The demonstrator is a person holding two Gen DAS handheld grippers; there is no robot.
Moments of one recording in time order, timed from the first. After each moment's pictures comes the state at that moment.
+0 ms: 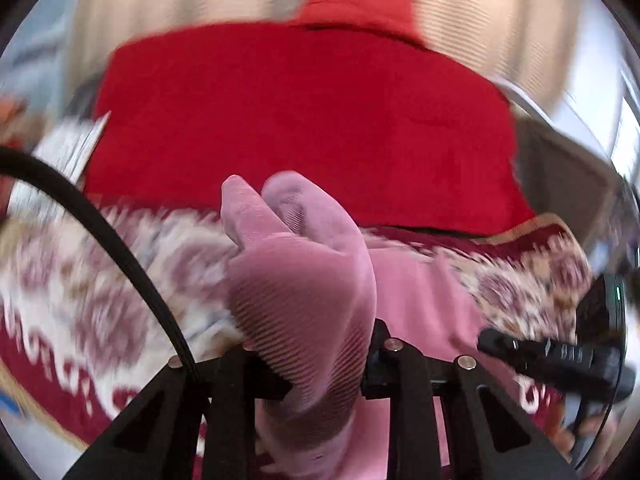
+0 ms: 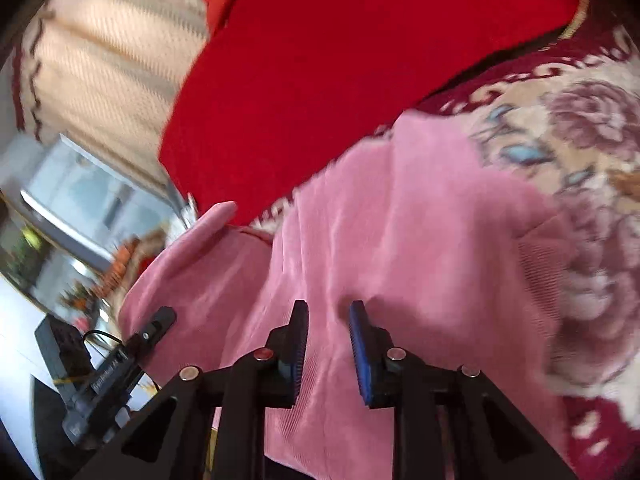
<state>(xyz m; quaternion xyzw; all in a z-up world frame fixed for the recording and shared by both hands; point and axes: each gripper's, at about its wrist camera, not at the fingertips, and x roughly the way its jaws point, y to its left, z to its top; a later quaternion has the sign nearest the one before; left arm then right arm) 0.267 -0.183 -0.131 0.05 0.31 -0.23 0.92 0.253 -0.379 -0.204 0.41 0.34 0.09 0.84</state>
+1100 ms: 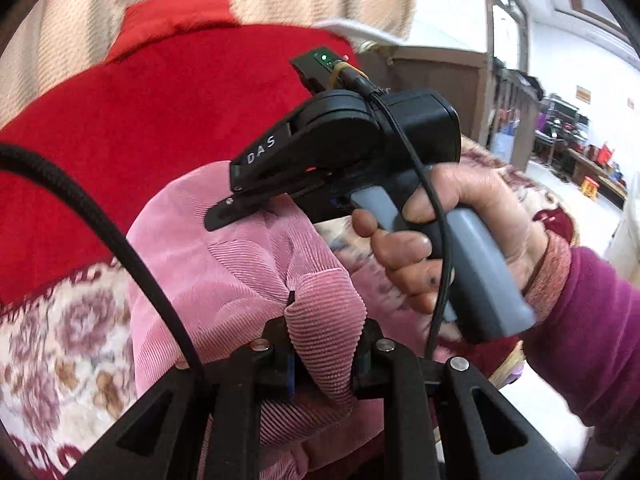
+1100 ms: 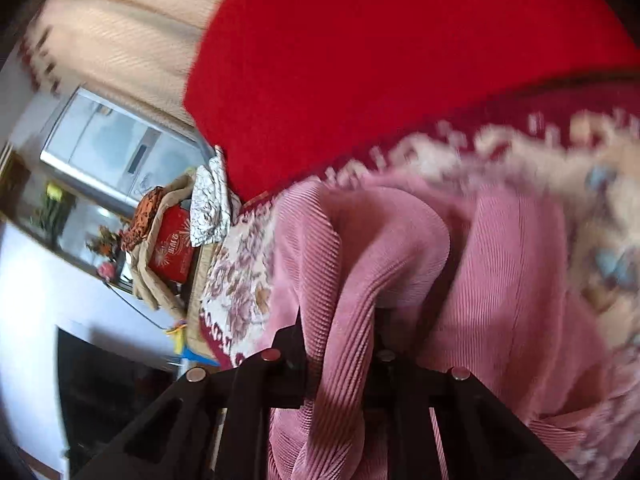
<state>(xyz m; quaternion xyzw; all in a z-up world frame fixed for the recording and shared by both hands) 0.192 -0.269 -0.155 0.17 0.28 -0.42 0.85 0.362 -0.390 -0.190 0.33 0.41 0.21 0.82</state>
